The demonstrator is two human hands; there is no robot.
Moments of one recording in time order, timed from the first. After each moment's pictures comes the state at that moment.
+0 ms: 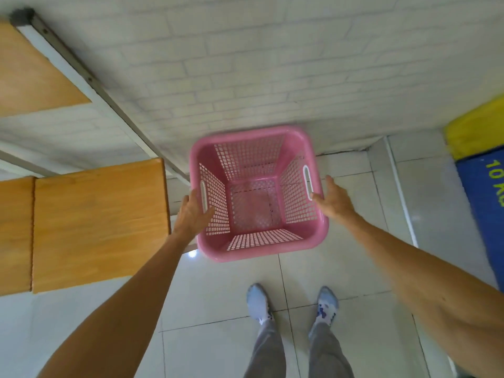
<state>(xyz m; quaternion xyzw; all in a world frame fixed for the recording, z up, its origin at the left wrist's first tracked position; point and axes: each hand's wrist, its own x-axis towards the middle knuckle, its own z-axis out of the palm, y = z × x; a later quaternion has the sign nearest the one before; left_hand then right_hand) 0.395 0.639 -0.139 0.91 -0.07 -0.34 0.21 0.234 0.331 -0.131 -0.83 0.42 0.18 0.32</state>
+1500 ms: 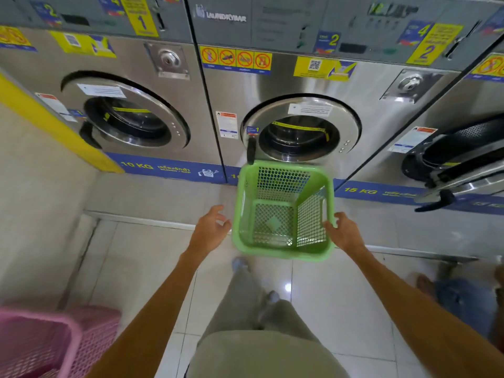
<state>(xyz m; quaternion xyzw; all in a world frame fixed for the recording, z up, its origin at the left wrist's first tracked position) -0.445 0.294 0.162 0.61 -0.64 -0.44 0.14 -0.787 0.403 0.151 -0.32 0.88 -0.12 0.33</state>
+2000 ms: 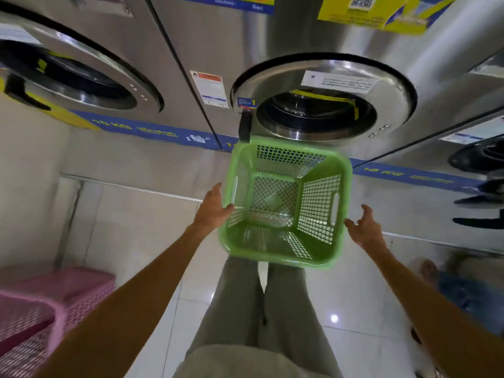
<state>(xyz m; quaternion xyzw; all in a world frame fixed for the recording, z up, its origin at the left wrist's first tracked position) -0.525 0.180 0.023 0.65 -0.60 -0.46 -0.04 -0.885 0.327 0.038 -0.24 0.89 -0.04 0.38</state>
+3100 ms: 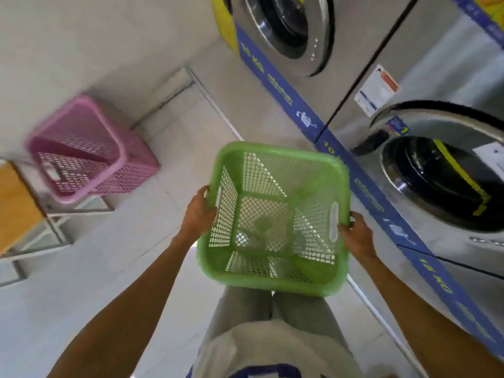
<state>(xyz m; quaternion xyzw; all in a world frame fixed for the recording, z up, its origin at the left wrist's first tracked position) -0.385 0.371 0.073 0.86 -0.28 -0.40 0.15 -0.759 0.235 0.043 -0.52 0.72 0.04 0.44</state>
